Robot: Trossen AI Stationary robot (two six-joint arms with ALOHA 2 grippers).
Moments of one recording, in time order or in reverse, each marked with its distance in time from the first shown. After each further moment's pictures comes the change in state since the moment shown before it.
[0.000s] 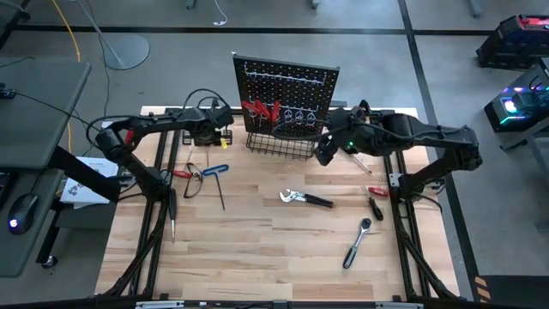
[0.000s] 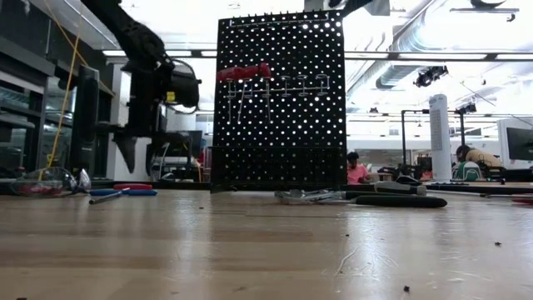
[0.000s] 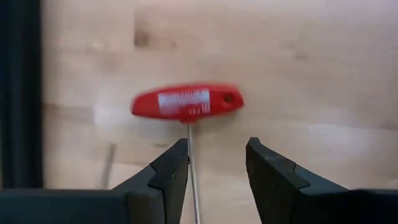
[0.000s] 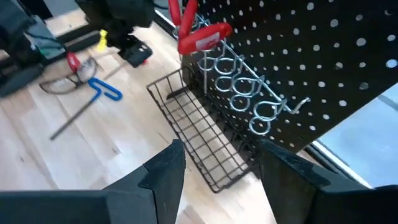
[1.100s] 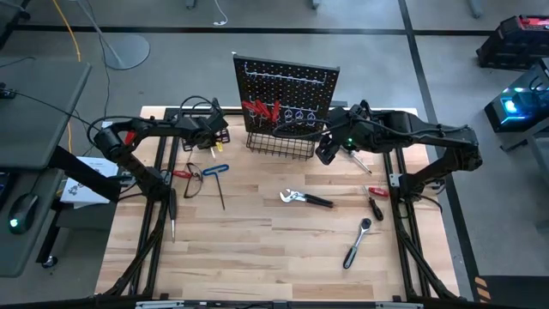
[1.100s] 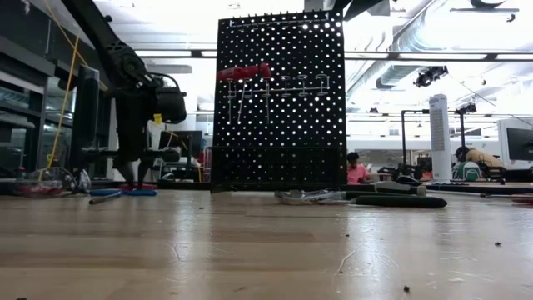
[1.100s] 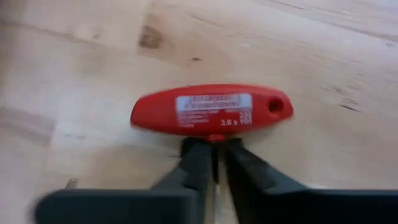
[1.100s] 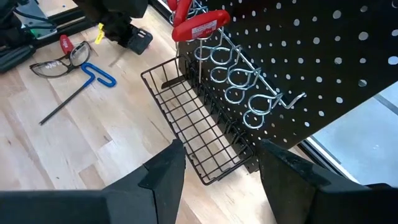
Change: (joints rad) left arm 0.055 0.030 -0.242 0.351 -0.022 -0.107; right arm -0.034 0.000 0.000 -0.028 -0.044 -0.049
